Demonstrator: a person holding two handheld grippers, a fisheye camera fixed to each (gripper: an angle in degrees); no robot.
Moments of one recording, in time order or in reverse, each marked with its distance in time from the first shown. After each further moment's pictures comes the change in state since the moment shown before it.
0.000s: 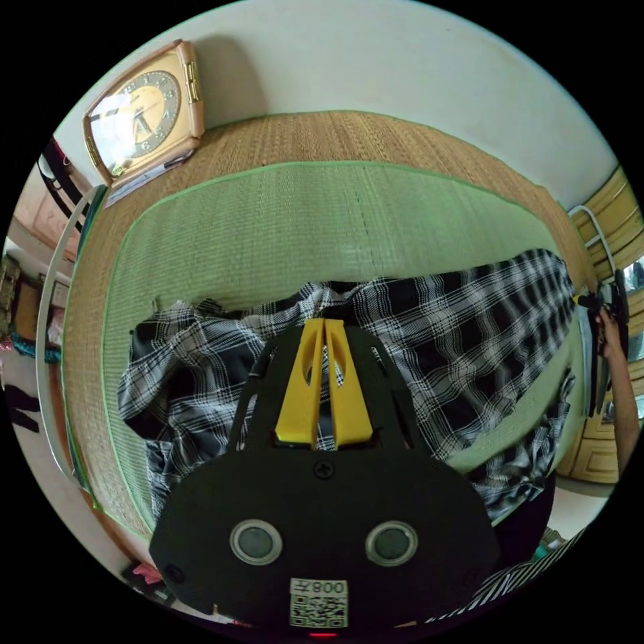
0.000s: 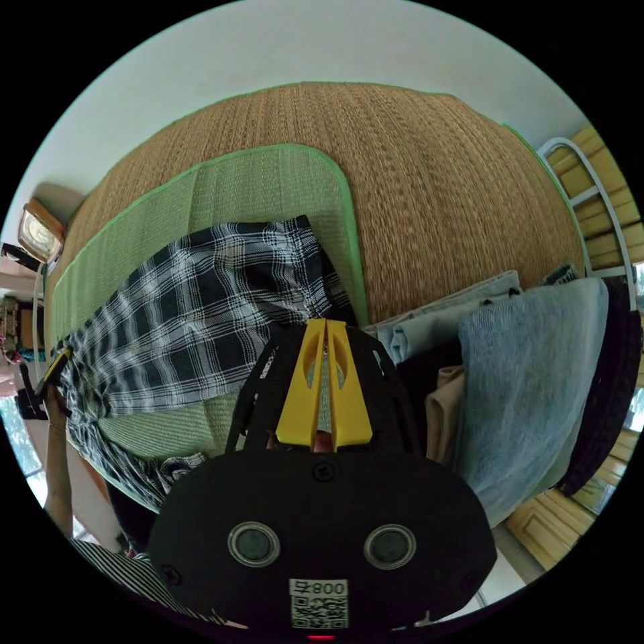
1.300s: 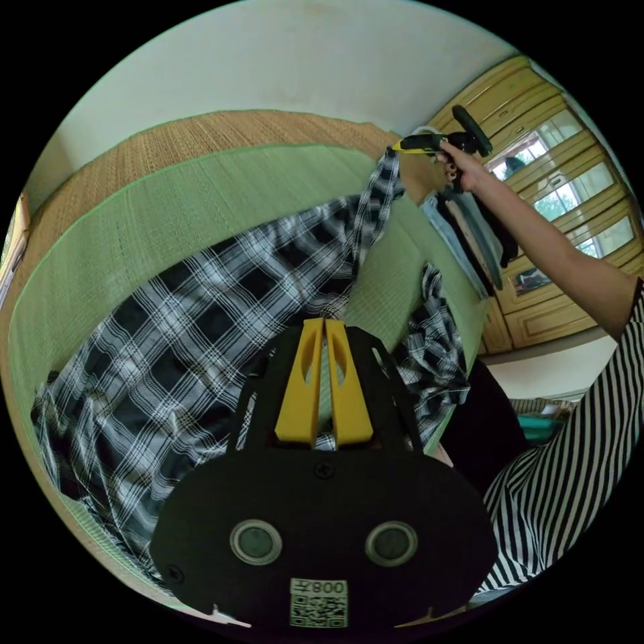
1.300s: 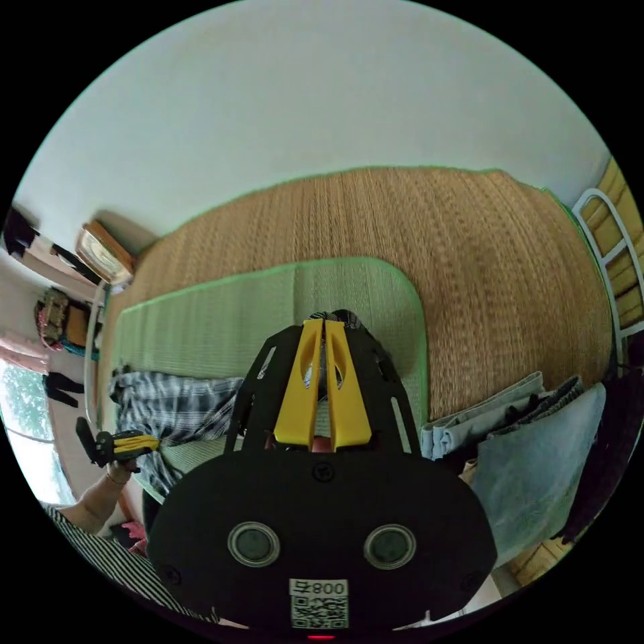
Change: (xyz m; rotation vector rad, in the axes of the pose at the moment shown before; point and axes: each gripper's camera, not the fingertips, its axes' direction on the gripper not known) left arm 0.111 0.006 0.016 0.000 0.464 0.441; right arm -0.002 -0.018 -0.099 0.260 -0.271 -0.089
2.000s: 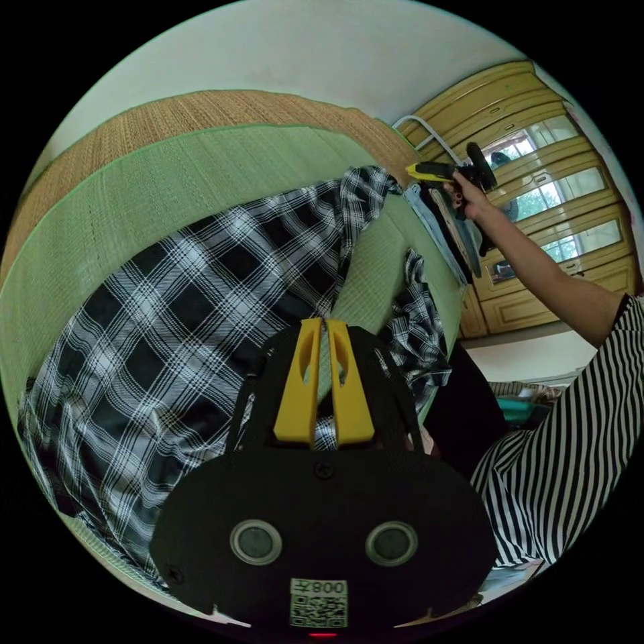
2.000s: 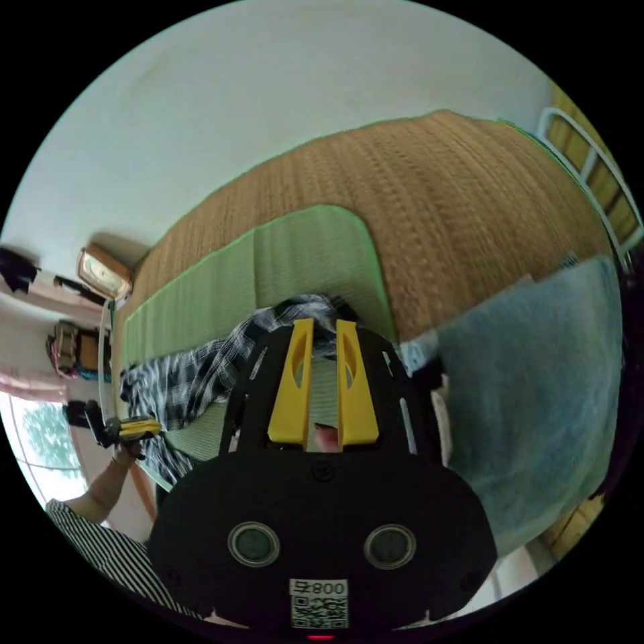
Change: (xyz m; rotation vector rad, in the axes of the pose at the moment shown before) left arm -0.022 0.013 0.026 -0.133 0.107 0.013; right arm 0.036 0.075 0.039 -0.100 0.000 0.104
